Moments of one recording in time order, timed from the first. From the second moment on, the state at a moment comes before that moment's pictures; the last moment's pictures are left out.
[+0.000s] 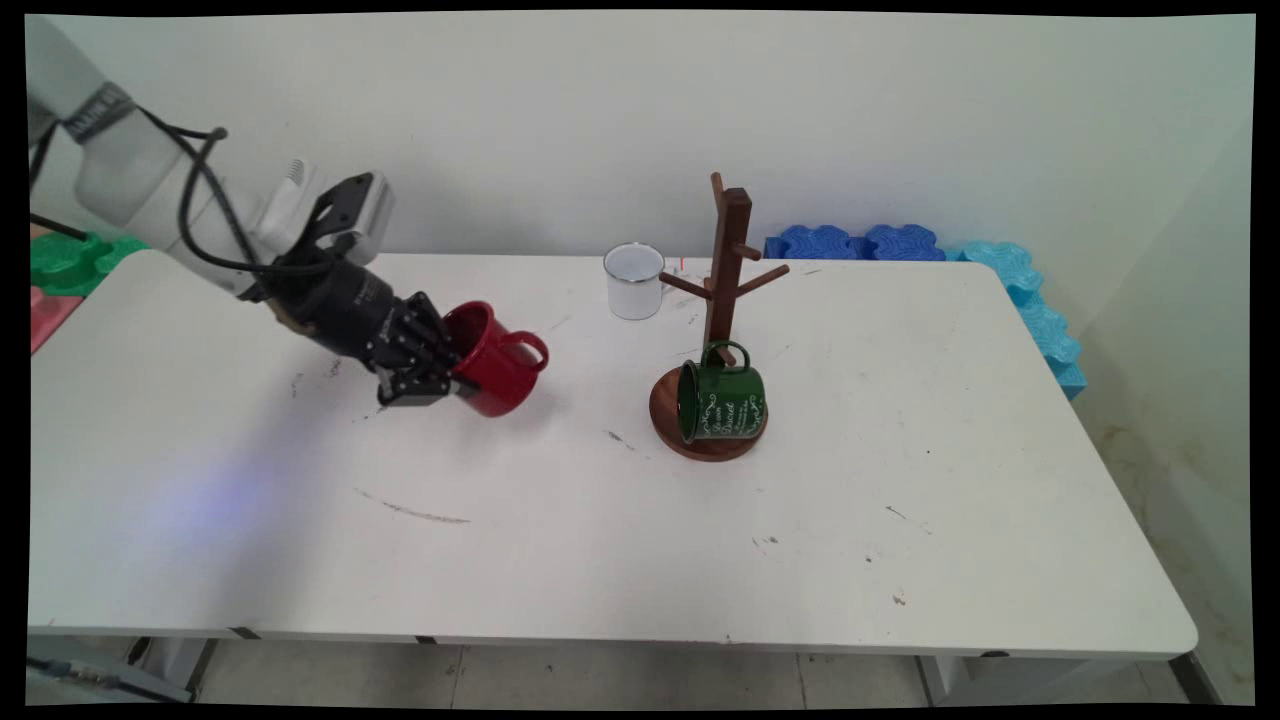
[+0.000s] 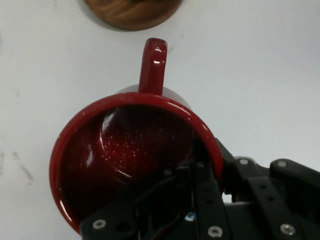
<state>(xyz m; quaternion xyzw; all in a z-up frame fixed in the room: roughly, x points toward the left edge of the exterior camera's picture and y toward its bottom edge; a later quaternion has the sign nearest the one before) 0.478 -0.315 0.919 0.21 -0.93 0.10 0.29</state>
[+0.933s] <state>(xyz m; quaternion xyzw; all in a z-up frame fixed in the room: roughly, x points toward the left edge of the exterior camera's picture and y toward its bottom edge) 0.456 -0.379 0.873 0.18 -0.94 0.17 0.22</state>
